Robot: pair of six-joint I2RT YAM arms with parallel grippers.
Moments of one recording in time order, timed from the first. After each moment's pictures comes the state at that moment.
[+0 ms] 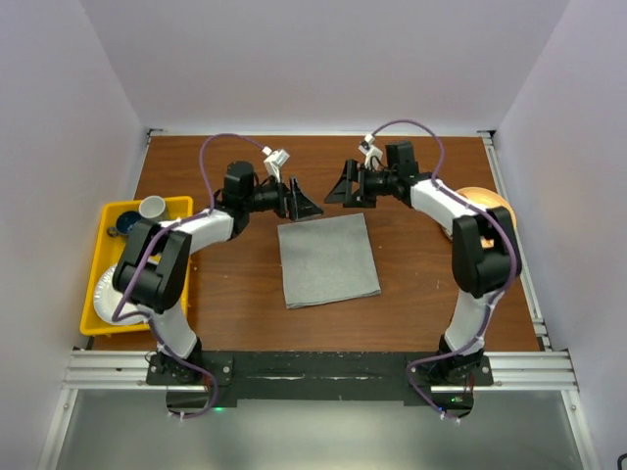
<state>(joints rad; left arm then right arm) -0.34 1.74 0.99 0.45 0.87 -0.52 0.29 1.86 1.34 -0.19 -0.77 0.44</state>
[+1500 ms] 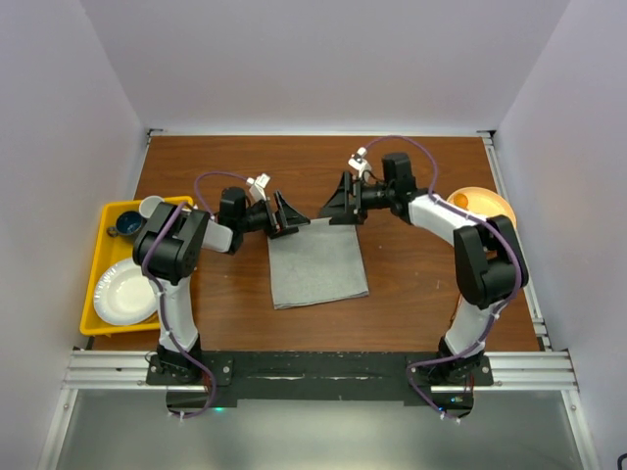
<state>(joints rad) -0.25 2.02 0.84 0.78 0.82 -0.86 0.30 1.83 1.20 -0.02 -0.99 0.64</state>
